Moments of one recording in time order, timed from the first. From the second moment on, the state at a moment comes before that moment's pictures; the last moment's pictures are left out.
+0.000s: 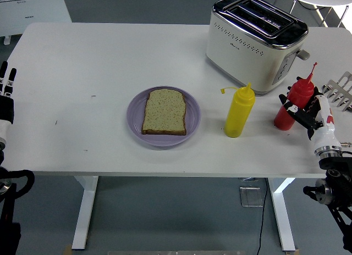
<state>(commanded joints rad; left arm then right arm) -0.05 0.01 -1.76 -1.52 0.49 0.13 -0.13 0.27 -0.22 1.11 1.06 -0.92 -0.33 0.45</state>
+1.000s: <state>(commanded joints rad) -0.05 0.01 -1.76 -1.52 0.49 0.13 -0.13 0.28 -0.21 1.14 1.07 -0.57 -0.42 0.55</state>
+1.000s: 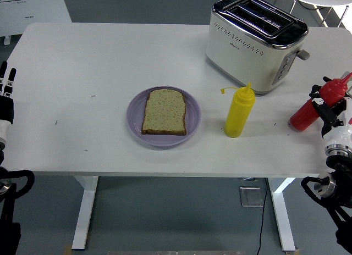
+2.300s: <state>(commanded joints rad) -0.05 0.01 -1.77 -1.52 0.49 0.14 -0.13 0.38 -0.39 1.29 1.58 -0.92 -0.47 0.32</state>
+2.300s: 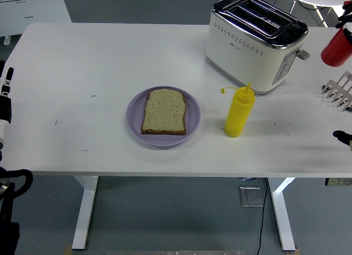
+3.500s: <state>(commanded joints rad) -0.05 0.01 -1.77 -1.52 0.49 0.14 -0.13 0.98 -0.42 0.67 1.41 -2.17 -0.45 -0.12</state>
